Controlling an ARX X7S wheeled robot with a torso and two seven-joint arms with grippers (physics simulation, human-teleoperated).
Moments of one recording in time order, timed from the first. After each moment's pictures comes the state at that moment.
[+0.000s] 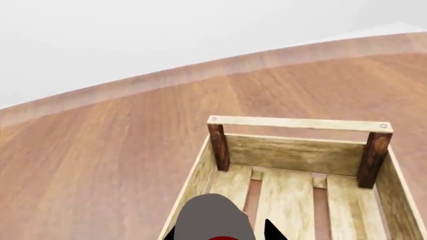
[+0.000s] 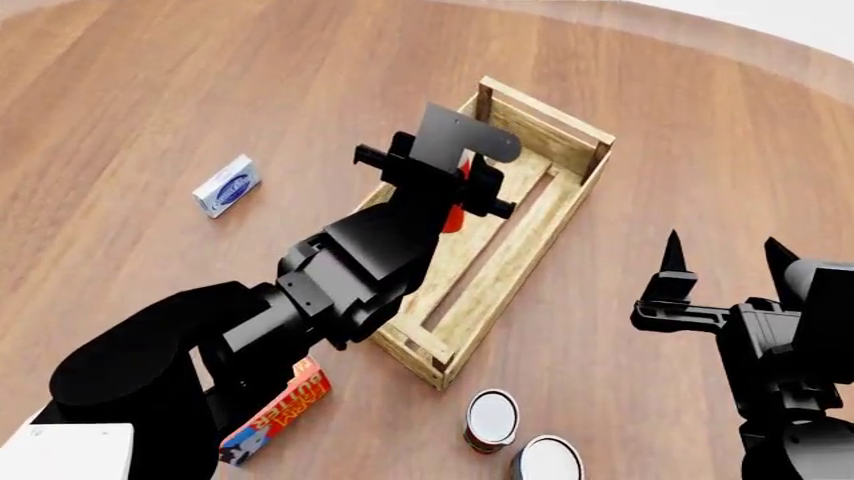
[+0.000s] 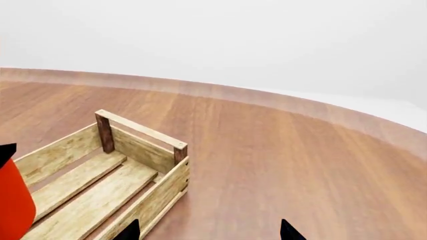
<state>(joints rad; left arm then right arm) -1.38 0.00 1.55 -0.87 -1.18 0.05 -0.44 0.21 0.48 0.16 -0.60 0.55 0.68 0.30</state>
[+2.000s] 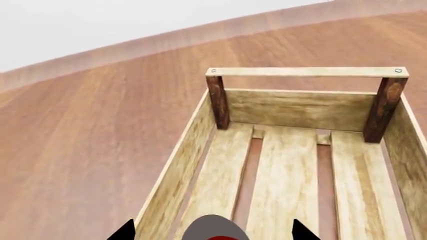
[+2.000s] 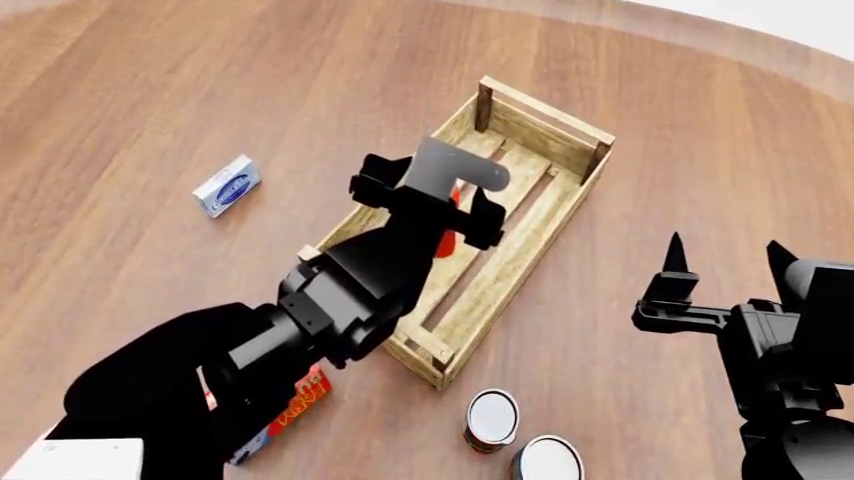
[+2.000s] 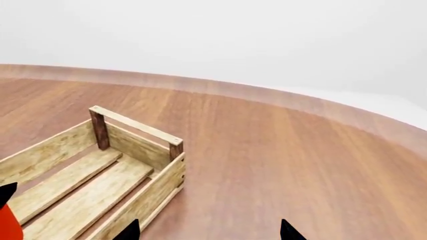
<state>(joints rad) -1.32 0.00 1.54 -0.90 -1.17 0.01 -0.43 0.22 0.49 0.15 -0.60 0.57 0.69 0.33</state>
